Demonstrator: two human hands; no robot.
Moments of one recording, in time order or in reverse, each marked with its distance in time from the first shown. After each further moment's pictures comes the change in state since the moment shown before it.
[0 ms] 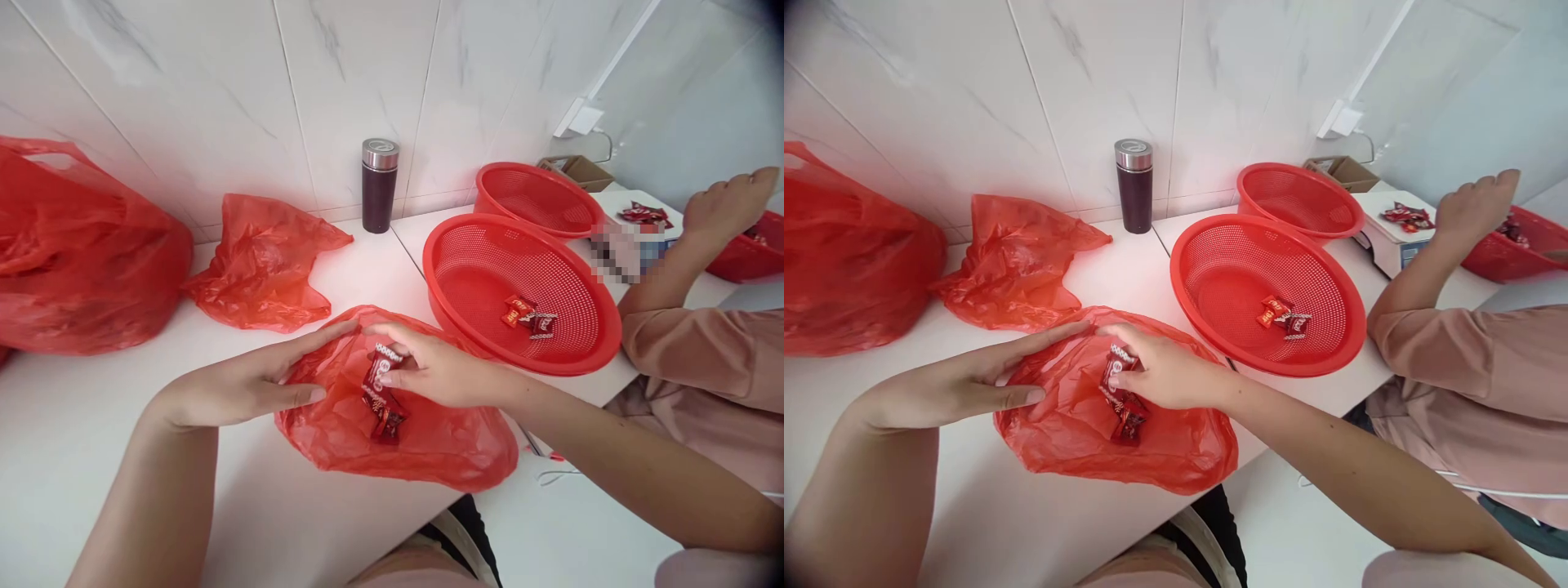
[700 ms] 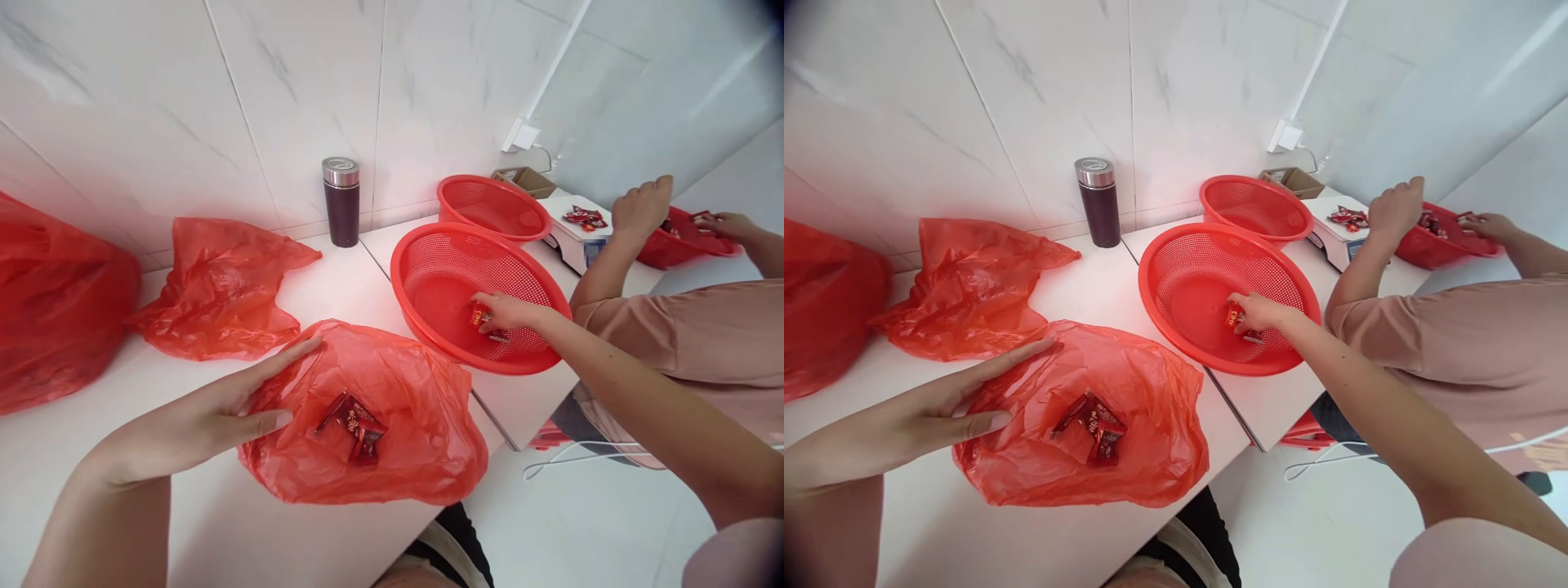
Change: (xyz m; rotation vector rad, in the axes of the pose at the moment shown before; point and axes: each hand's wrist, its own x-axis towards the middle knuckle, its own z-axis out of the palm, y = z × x) left_hand 0.003 -0.002 0.001 0.061 0.078 -0.103; right_hand -0.042 0.167 -0.165 -0.667 0.122 0.616
